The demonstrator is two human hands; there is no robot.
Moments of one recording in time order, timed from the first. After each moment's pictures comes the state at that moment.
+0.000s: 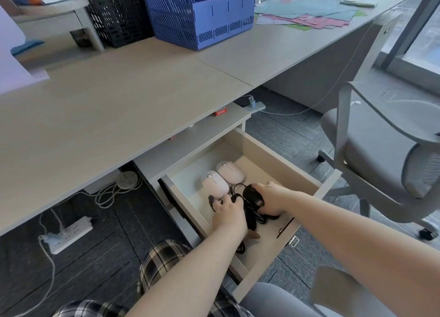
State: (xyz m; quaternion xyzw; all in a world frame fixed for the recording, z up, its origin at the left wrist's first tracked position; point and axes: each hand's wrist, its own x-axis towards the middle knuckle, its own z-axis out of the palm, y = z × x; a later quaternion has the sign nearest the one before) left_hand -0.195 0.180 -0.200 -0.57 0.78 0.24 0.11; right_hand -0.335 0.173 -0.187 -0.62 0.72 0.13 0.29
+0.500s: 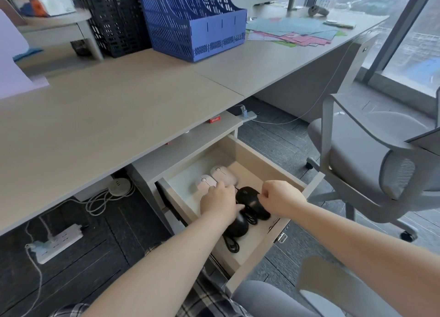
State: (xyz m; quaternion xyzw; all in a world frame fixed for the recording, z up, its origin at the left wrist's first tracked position) left_hand -0.184 0.167 -0.156 -0.53 0.83 0.15 0.04; right_hand -0.329 0.219 -0.131 -0.57 0.80 -0.02 0.18
